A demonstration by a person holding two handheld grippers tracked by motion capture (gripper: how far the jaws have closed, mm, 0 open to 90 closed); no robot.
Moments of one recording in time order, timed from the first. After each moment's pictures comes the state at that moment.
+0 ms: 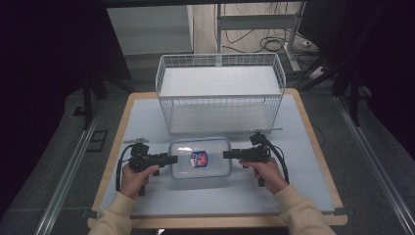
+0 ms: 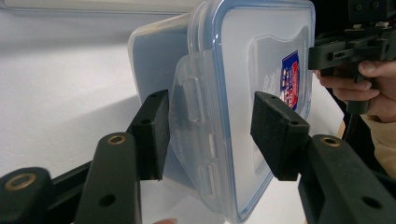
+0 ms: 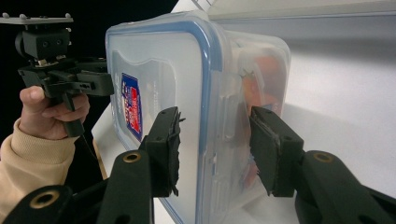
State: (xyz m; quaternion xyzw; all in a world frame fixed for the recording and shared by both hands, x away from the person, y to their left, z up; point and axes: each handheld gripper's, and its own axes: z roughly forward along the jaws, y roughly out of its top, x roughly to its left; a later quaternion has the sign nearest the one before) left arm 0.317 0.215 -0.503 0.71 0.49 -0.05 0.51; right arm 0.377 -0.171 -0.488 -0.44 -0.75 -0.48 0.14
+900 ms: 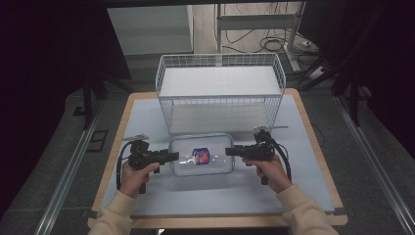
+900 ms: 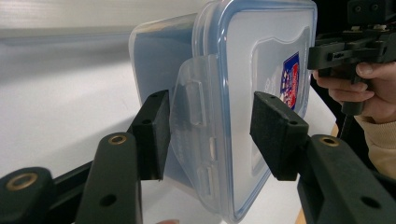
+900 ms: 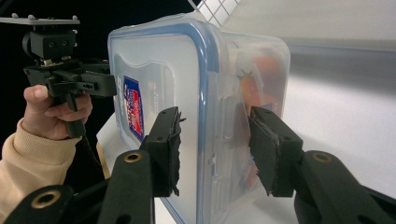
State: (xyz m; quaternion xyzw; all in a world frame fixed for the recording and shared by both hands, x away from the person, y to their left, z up) left arm 0.315 0.210 -0.483 0.70 0.48 -0.04 0.52; right arm 0.373 -0.179 -0.470 -0.42 -0.75 -0.50 0.11
